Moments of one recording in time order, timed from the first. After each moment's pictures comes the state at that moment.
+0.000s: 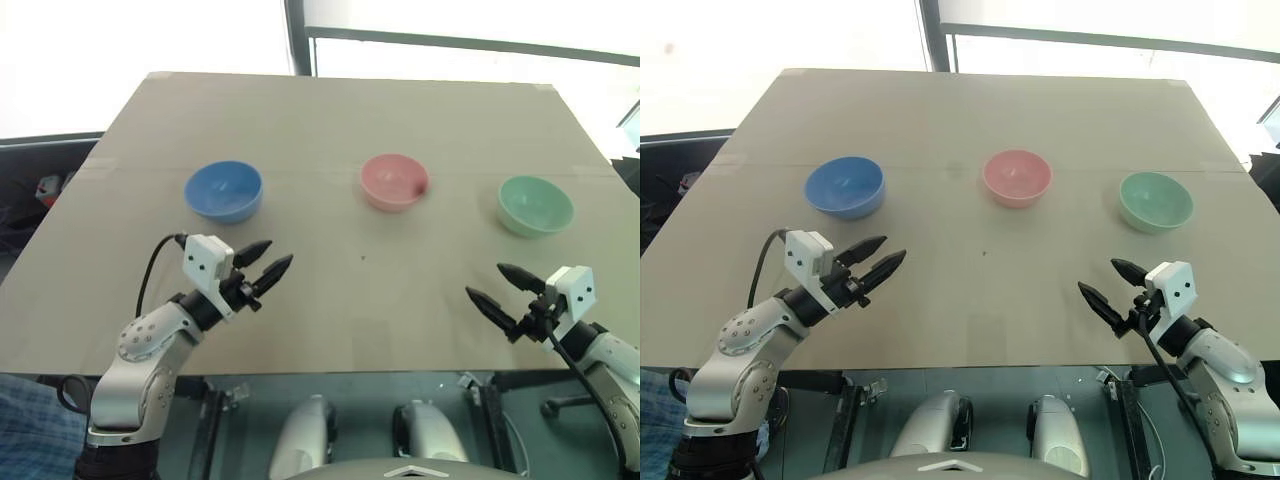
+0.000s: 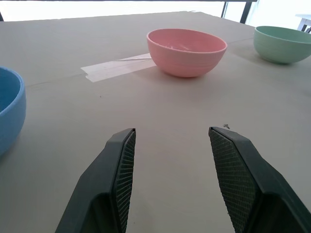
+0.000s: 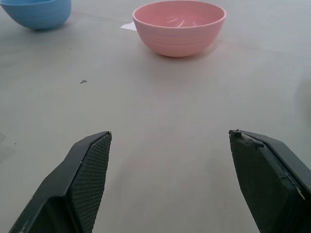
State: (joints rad) left arm 0.06 0.51 0.19 -0.40 -0.48 0.34 -0.65; right arm 0.22 -0.50 -0.25 -0.39 0.45 0.28 0.72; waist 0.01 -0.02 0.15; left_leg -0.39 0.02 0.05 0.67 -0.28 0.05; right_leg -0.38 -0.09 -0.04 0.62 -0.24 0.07
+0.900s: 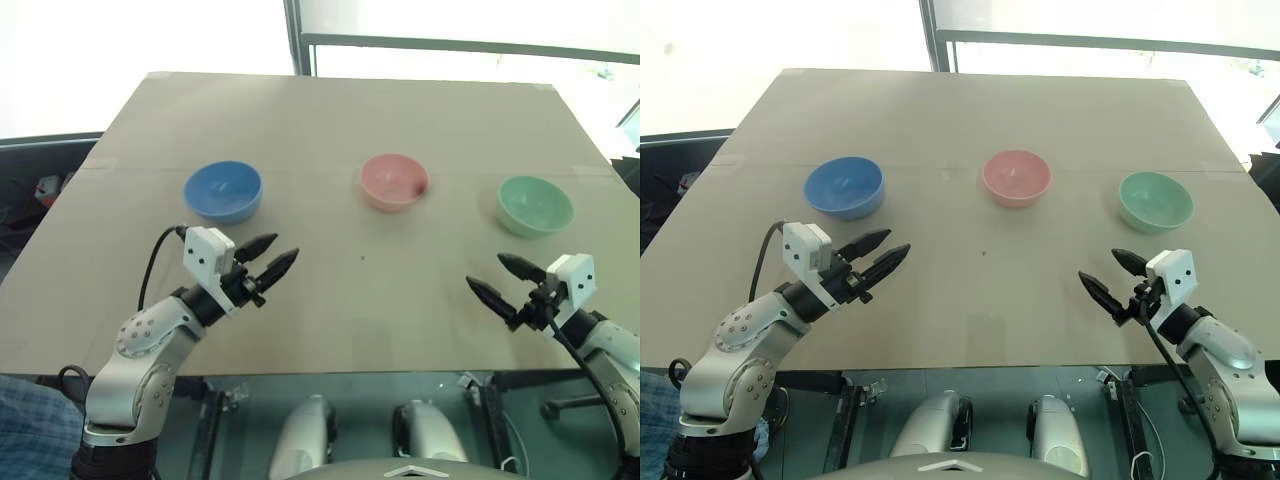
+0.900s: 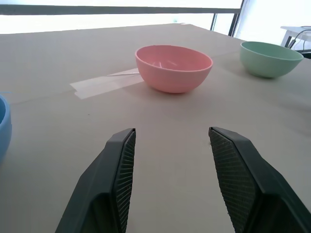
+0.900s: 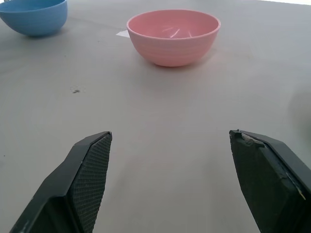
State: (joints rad) left arm 0.04 0.52 0.19 -0.46 -0.54 0.40 -0.63; right arm 0.15 -0.53 -0.25 -0.37 0.47 0.32 0.70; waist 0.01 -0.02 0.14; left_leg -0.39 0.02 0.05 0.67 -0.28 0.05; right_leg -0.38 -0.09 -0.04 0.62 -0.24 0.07
